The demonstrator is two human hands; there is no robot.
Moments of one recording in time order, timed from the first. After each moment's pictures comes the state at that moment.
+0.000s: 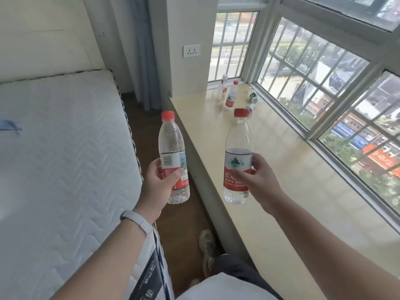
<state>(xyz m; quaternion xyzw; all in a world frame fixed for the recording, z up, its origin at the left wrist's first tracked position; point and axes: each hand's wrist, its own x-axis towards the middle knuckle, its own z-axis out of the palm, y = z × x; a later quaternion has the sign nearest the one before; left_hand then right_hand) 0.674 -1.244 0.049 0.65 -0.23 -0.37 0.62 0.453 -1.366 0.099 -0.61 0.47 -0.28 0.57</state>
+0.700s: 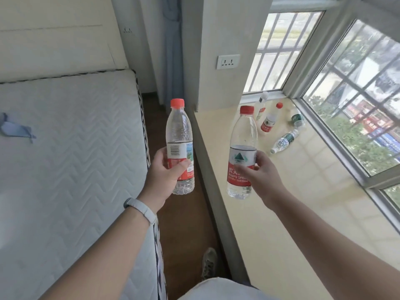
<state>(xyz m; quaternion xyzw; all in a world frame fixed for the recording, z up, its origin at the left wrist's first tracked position) 0.855 -1.458 0.055 0.70 -0.22 -0.32 0.60 0.657 -1.608 0.067 -0.63 0.44 -0.23 0.60</state>
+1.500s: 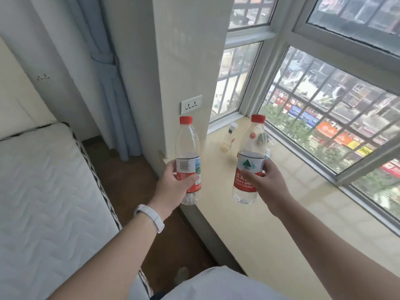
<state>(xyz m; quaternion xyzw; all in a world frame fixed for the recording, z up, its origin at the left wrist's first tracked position) 1.037 -1.688 0.048 0.63 -0.37 -0.46 0.51 0.789 -1.750 0.086 -0.54 0.58 -0.36 0.49</state>
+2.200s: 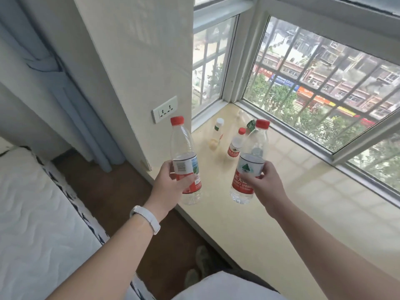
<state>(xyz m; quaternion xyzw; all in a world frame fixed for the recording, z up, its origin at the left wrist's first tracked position) 1.043 -1.818 0.030 0.63 -0.40 -0.50 0.44 0.789 -1.835 0.049 -0.44 0.64 -0.40 0.49</state>
